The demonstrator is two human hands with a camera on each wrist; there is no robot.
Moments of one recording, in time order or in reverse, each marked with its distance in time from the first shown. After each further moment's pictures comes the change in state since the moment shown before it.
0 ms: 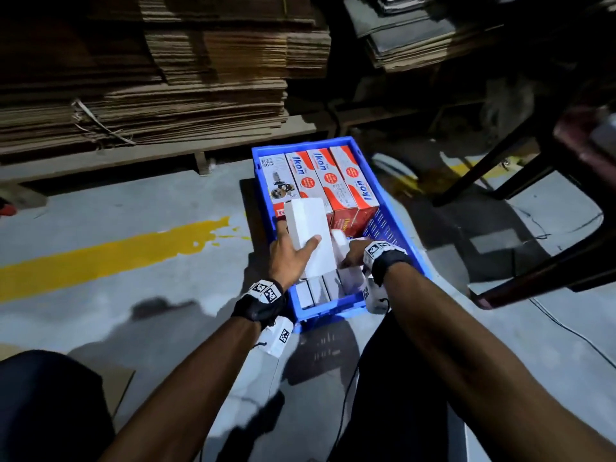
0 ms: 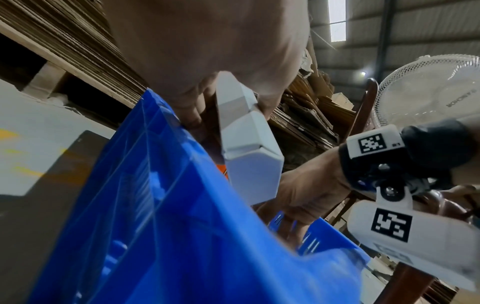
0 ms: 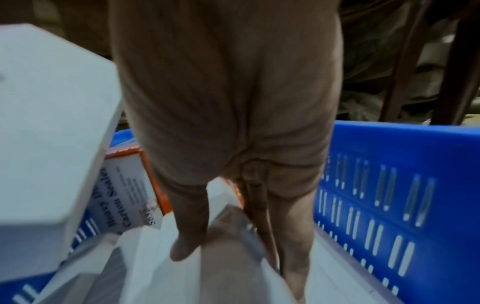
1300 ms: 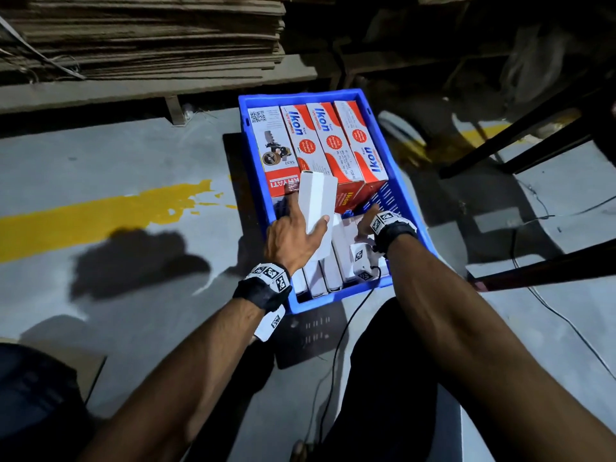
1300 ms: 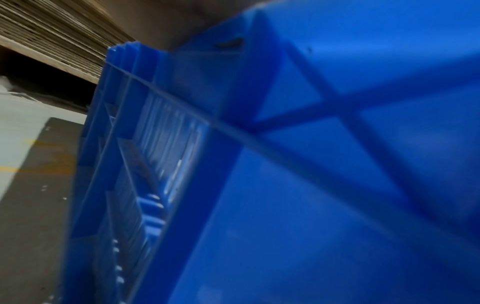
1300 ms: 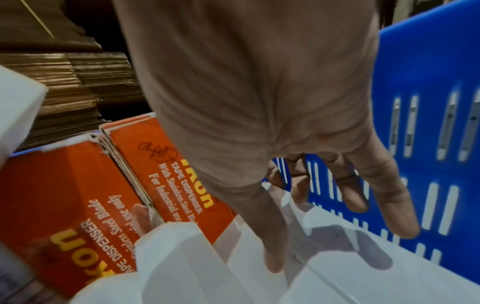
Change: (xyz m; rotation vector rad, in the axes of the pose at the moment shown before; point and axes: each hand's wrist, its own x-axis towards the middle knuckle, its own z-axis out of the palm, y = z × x) left_hand 0.034 -0.033 0.032 0.469 0.005 0.189; right_hand 0.053 0.021 -0.004 0.167 0.056 0.336
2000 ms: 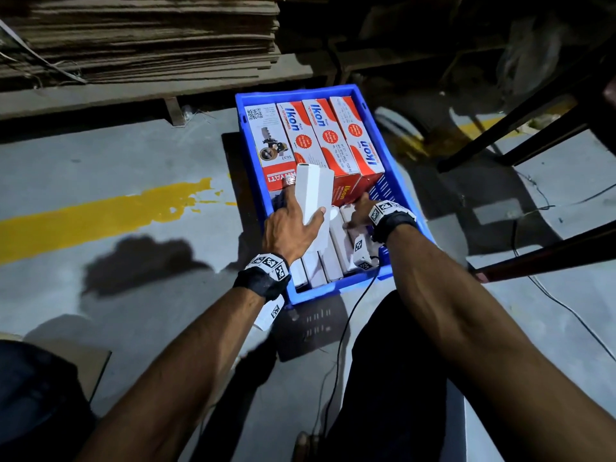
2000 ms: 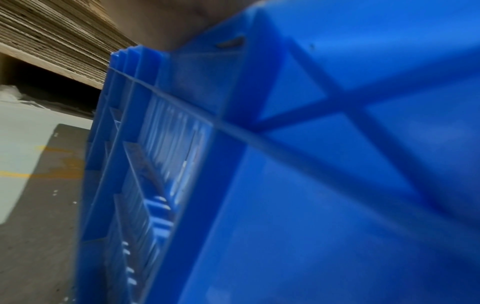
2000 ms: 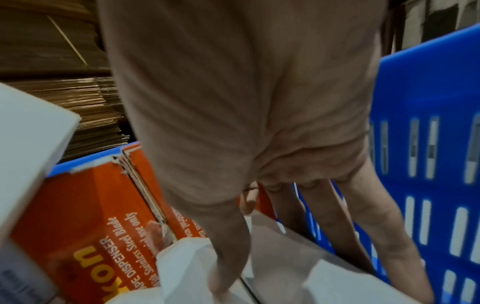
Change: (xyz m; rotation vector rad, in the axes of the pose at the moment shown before) left_hand 0.003 -0.005 0.007 0.014 0.035 0.018; right_hand -0.009 -0.001 -0.006 -0.146 0.015 -0.133
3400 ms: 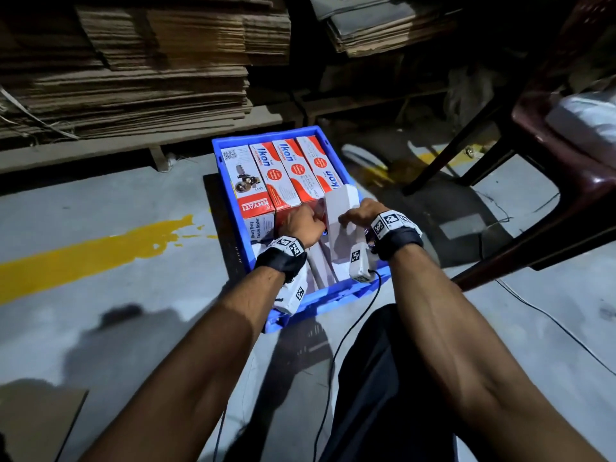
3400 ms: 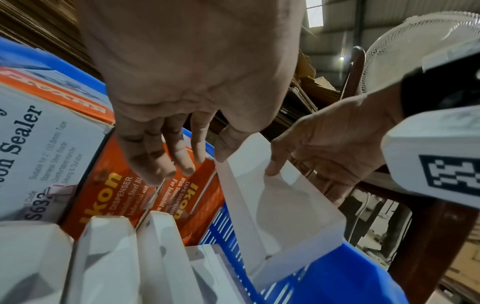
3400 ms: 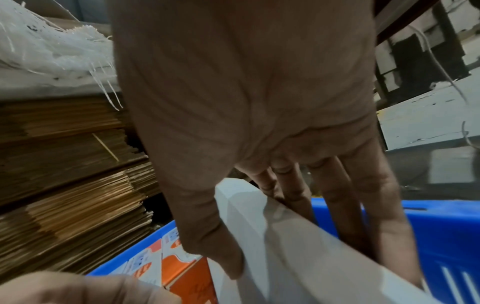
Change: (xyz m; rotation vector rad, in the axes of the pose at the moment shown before) left_hand 0.029 0.100 0.003 -0.081 -0.306 -0.090; right_hand -0.067 0.047 -0.062 0.463 0.128 -0.005
